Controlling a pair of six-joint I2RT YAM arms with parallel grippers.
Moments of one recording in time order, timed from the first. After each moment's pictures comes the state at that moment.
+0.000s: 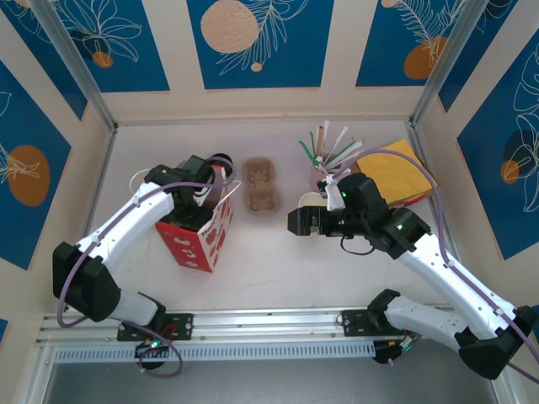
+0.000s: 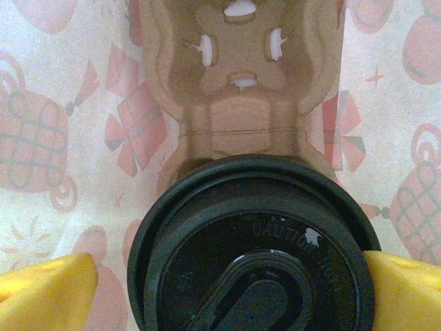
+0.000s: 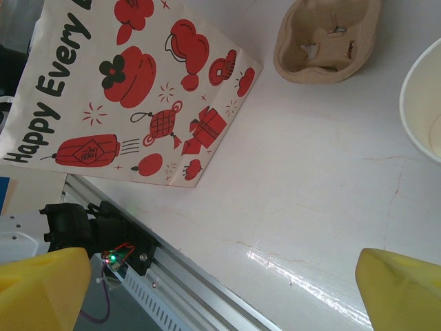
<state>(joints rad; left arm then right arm) -0.48 1.43 1.26 -1.28 -0.10 -0.19 0.67 0.94 1.03 -0.81 -0.31 0.63</state>
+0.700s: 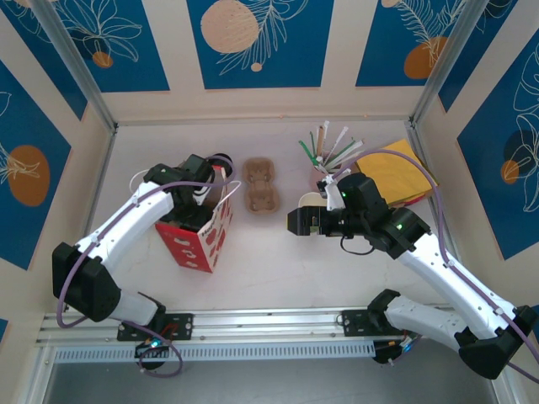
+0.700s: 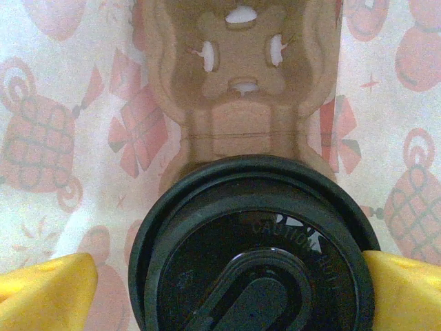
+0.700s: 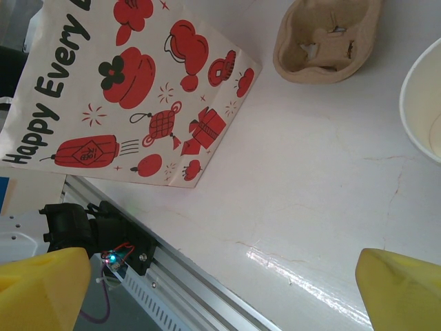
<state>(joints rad) -0.48 1.43 1.28 -1.29 -0.10 -0.20 0.67 0.95 1.03 -0.81 -0.31 0.63</state>
